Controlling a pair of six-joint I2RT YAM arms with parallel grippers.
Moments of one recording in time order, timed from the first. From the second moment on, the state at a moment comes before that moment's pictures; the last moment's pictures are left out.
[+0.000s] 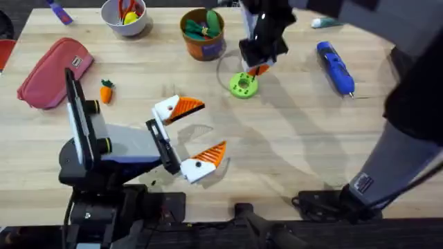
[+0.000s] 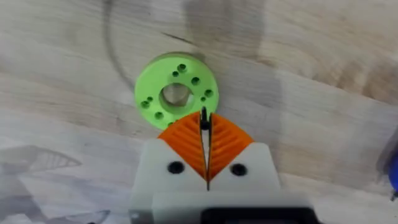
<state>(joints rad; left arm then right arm) -0.01 0.01 0.01 -0.11 1.07 0.03 0.50 2.02 1.75 -1.18 0.07 0.20</state>
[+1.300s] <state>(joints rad) -0.01 0.01 0.01 -0.11 1.07 0.03 1.08 1.80 2.15 -1.44 0.05 -0.30</state>
